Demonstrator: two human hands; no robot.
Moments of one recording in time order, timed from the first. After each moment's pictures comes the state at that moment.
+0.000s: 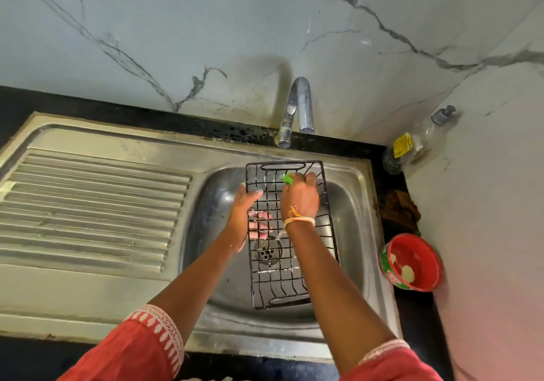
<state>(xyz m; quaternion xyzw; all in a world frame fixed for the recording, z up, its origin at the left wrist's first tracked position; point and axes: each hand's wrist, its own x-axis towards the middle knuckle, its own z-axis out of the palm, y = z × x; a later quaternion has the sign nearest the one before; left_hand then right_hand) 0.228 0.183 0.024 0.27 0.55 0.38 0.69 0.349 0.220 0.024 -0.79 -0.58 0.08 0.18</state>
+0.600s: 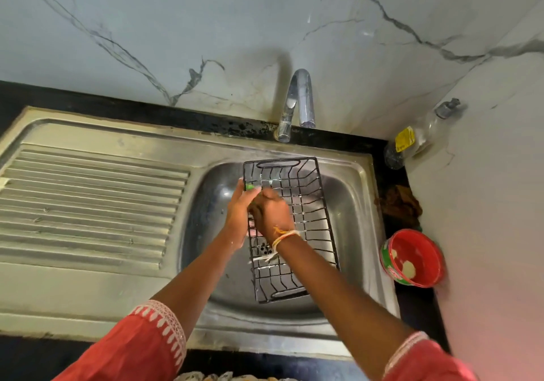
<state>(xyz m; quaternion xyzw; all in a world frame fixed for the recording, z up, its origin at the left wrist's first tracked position) 0.232 0.190 0.006 0.27 0.57 0.43 0.65 0.322 0.190 0.004 -0.60 -0.78 0.13 0.10</state>
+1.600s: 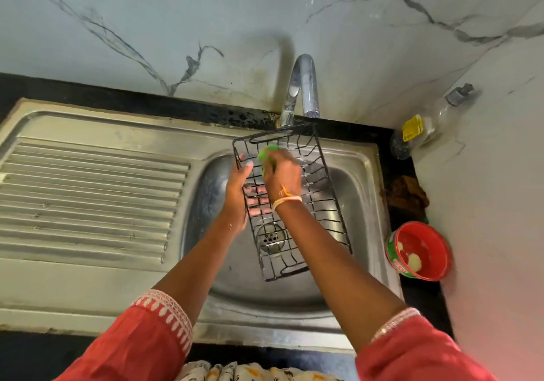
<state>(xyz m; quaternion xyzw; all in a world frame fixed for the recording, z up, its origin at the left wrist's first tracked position) 0.228 0.202 0.030 0.27 0.50 0.47 0.67 0.318 0.238 0.025 -0.66 -0.64 0.15 0.35</state>
